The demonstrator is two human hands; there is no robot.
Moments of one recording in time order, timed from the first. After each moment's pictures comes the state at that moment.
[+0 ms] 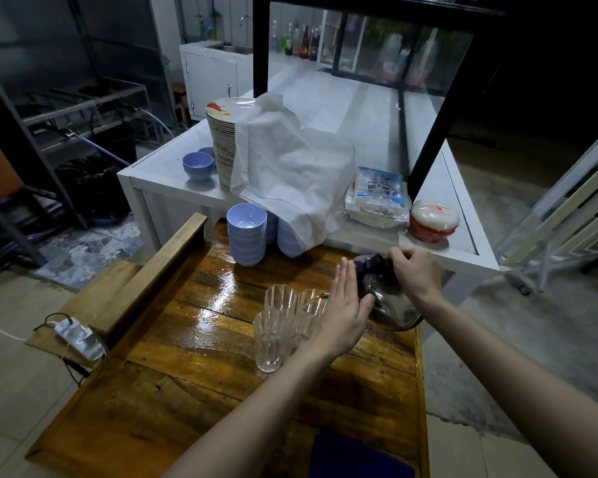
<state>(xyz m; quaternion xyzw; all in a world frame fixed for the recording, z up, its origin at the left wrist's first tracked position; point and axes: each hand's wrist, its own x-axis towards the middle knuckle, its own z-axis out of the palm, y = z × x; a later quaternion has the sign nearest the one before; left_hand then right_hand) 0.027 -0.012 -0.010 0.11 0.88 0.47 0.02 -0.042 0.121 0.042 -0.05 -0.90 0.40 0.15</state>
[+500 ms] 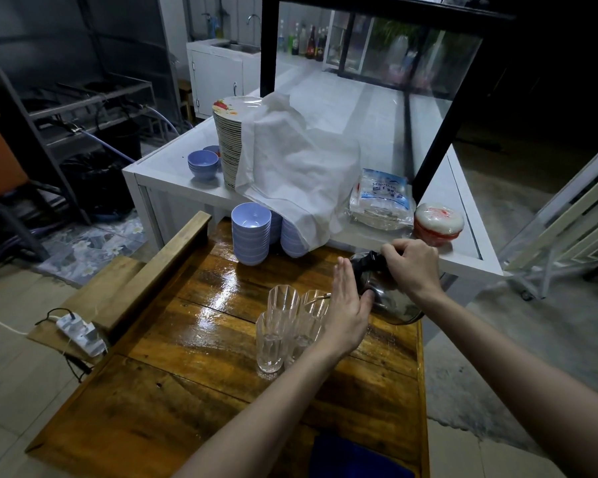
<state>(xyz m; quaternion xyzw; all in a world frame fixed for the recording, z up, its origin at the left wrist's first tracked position) 0.027 -0.011 -0.005 0.06 0.84 0.54 0.01 -0.041 0.104 0.062 0.06 -0.94 0.30 0.17</state>
